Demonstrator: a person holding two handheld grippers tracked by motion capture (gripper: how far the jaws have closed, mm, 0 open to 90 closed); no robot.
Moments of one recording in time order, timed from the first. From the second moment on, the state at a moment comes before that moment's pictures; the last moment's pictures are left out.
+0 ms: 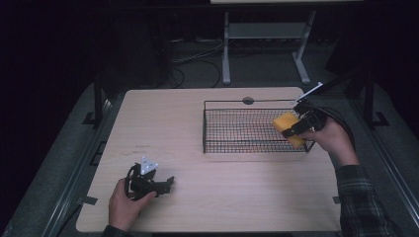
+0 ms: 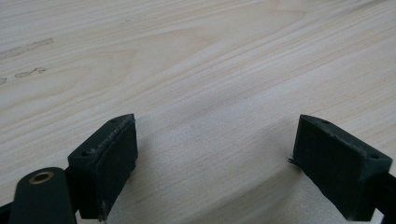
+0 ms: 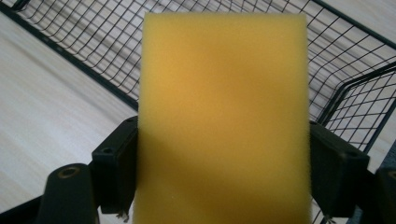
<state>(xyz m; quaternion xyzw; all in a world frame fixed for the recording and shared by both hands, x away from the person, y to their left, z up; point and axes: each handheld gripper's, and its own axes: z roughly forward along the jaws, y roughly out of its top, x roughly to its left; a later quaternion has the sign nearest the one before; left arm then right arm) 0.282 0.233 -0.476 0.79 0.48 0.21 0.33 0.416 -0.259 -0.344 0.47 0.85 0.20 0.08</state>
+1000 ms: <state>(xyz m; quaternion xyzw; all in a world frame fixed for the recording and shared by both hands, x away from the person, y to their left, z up) 0.282 0.233 -0.476 0.79 0.48 0.21 0.33 0.466 -0.257 -0.371 0.51 0.83 0.19 0.08</state>
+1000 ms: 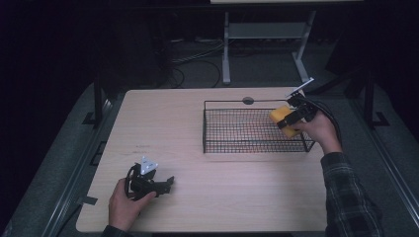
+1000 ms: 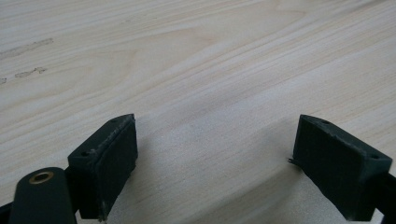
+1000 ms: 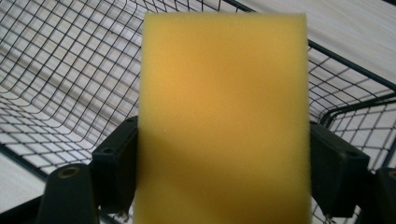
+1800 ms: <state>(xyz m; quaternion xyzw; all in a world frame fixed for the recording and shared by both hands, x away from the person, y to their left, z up) 0.282 0.233 -0.476 0.79 0.48 0.21 0.33 0.478 -0.243 -0.405 0.51 0.84 0.17 0.07</state>
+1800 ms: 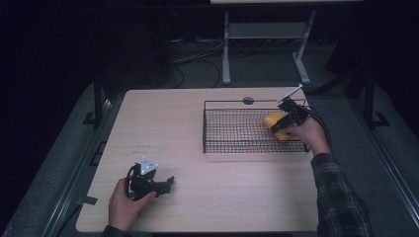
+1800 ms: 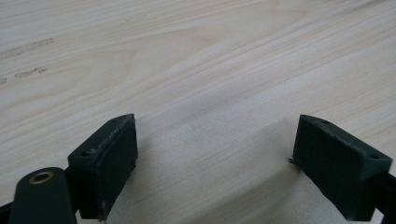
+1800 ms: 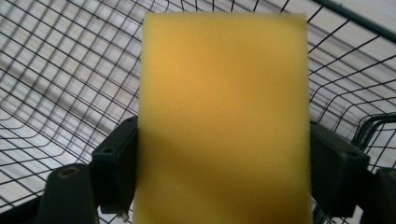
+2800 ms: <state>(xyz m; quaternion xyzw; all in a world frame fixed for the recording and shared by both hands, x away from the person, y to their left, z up) 0.282 0.233 -0.476 0.79 0.48 0.21 0.33 0.469 -0.244 -0.406 0.51 0.84 0.18 0.06</state>
